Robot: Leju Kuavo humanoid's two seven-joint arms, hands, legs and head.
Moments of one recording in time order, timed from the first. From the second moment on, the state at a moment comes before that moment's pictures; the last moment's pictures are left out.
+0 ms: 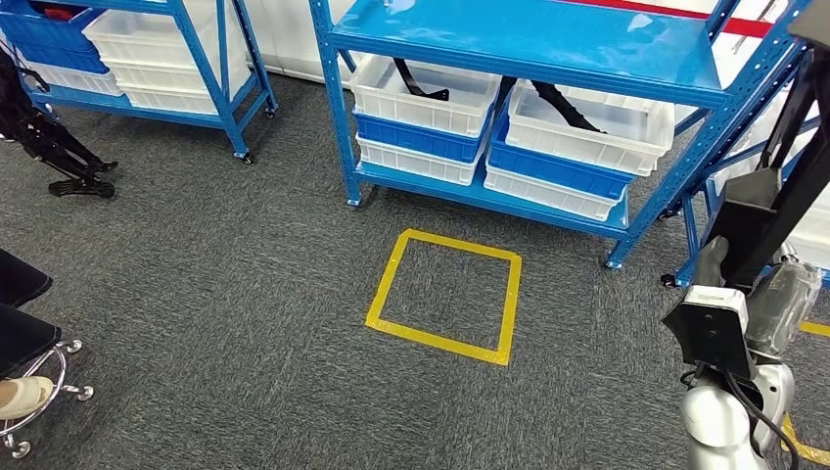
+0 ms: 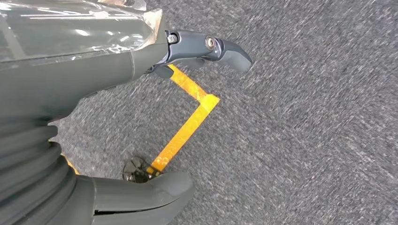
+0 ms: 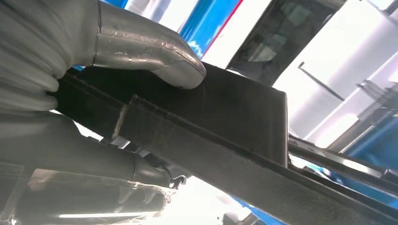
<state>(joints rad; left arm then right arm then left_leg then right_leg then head) -0.03 -0.08 0.45 -0.25 0.17 0.38 -0.46 -0.13 -0.19 -0.08 -1.70 0.56 -0.57 -0.29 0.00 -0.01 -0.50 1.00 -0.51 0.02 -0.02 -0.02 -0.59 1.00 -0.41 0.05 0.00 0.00</state>
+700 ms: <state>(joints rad) -0.03 -0.08 0.47 -0.24 0.17 0.39 -0.47 -0.21 -0.19 -0.02 -1.62 0.52 -0.57 -0.31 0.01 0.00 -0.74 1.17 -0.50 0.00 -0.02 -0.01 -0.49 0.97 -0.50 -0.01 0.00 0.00</state>
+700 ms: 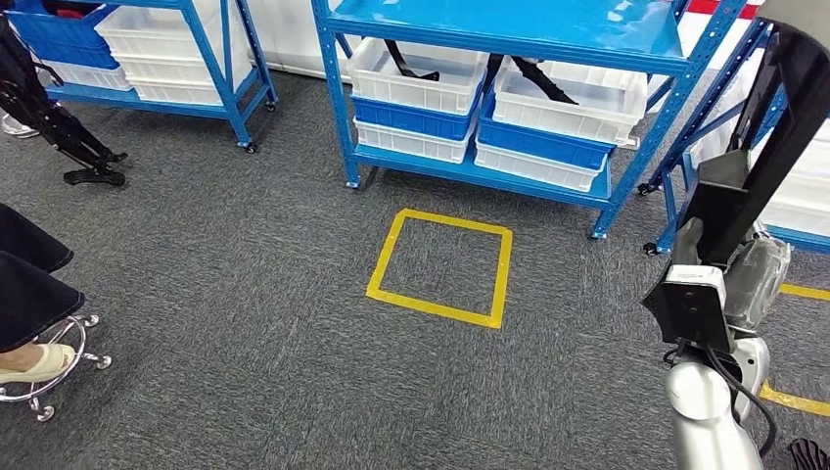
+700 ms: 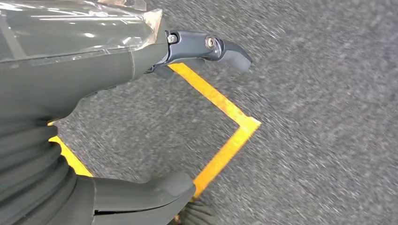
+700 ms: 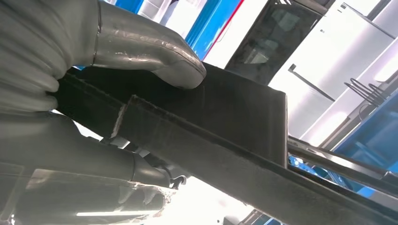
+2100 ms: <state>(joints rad) -0.03 -0.08 0.50 -0.24 0.13 0.38 -0.47 -0.16 -0.18 -0.03 -1.66 0.69 -0.58 -0.25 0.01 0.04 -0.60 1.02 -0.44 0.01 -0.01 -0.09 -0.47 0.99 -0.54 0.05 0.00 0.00</state>
